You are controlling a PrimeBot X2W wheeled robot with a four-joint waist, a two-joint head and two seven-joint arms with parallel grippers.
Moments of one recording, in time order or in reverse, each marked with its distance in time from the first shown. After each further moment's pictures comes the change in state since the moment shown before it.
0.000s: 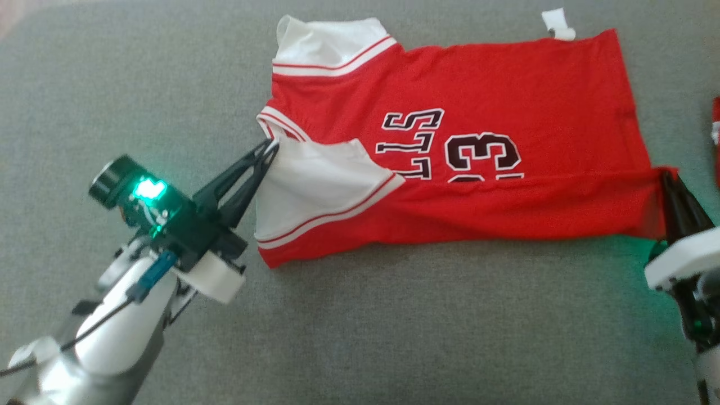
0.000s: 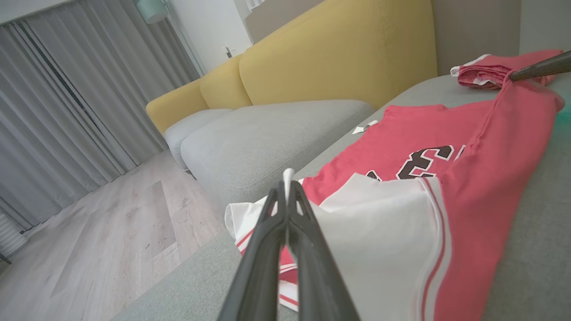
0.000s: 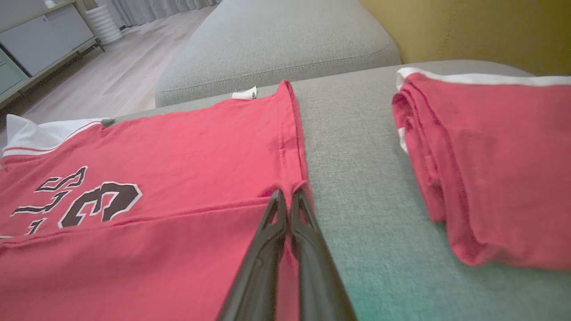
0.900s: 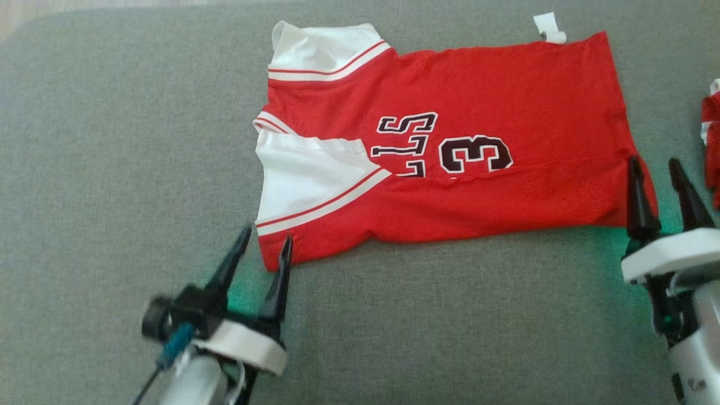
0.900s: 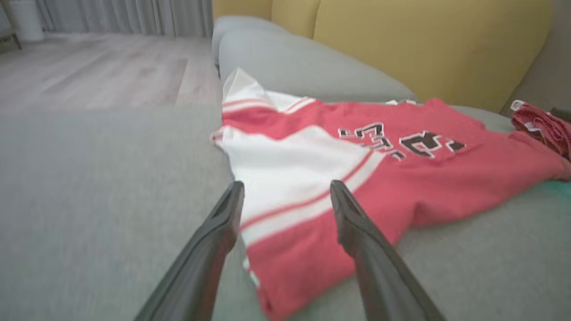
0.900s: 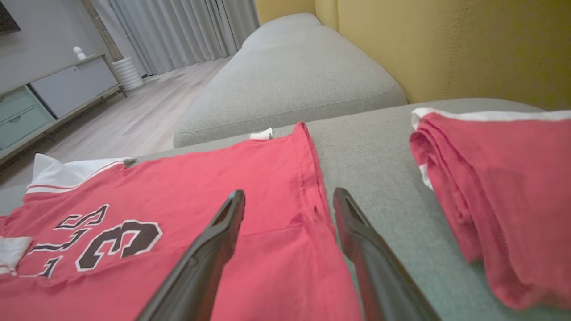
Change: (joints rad) left arm 0.278 -0.262 0.154 0.146 -0.228 0.070 0.003; right arm -0.112 0.015 0.104 0.170 0.020 0.000 -0.240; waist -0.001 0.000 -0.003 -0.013
